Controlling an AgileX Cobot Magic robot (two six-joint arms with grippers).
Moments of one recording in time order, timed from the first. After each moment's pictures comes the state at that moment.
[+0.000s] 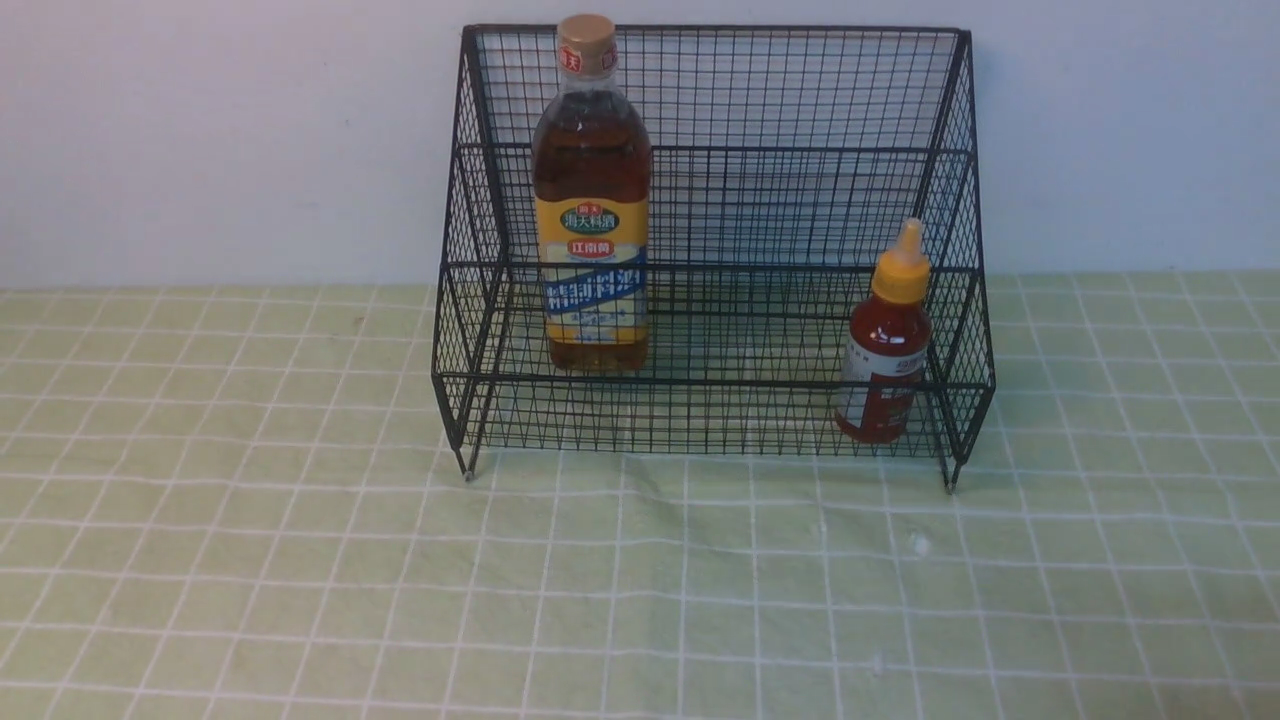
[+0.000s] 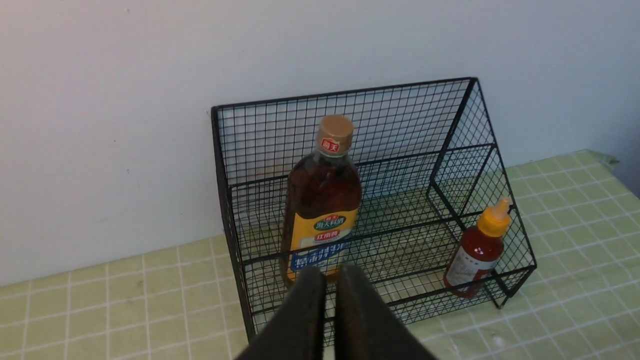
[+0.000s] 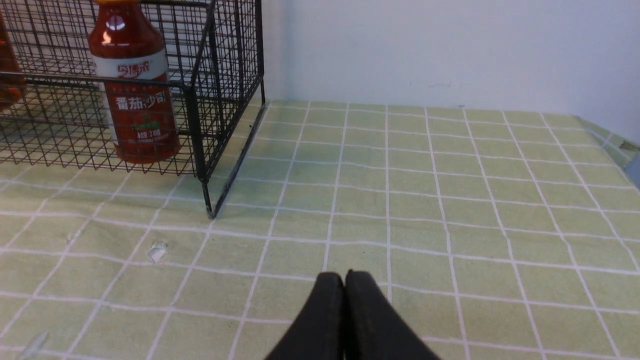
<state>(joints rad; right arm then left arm) -0.01 -0.01 0.02 0.08 0.38 -0.09 -0.22 0.97 -1.54 -0.21 1.02 0.02</state>
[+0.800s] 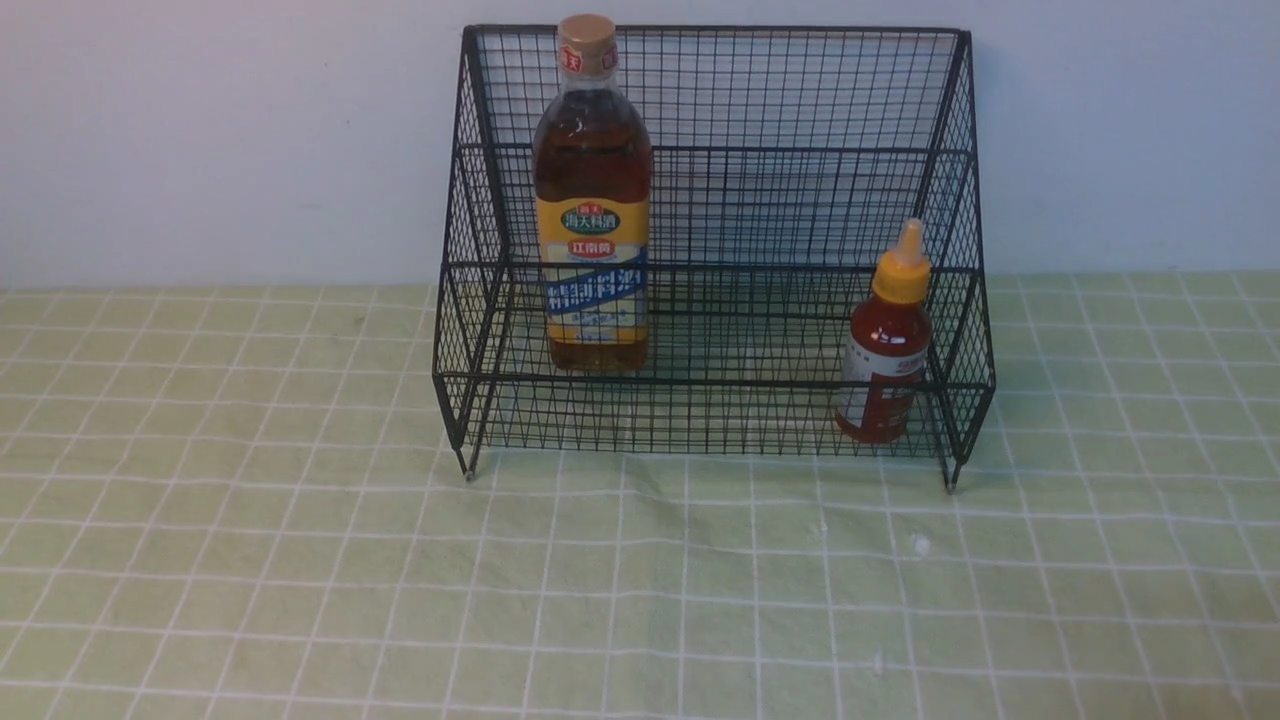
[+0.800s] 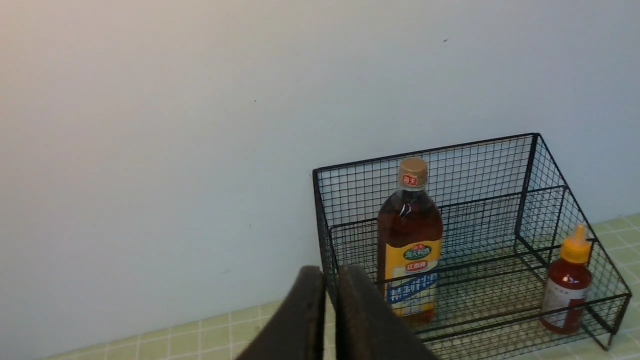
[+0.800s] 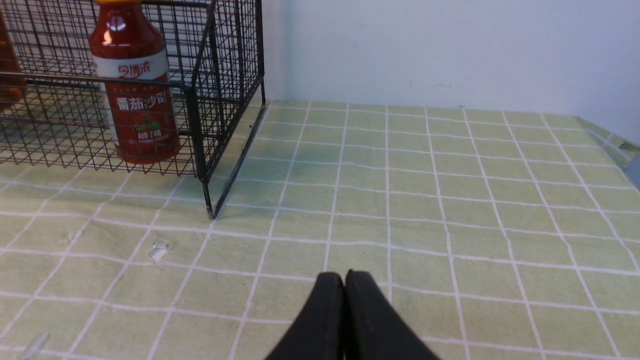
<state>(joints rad) -0.01 -0.01 0.02 0.08 0.38 -0.09 -0.22 0.54 -1.22 0.00 0.87 0.04</state>
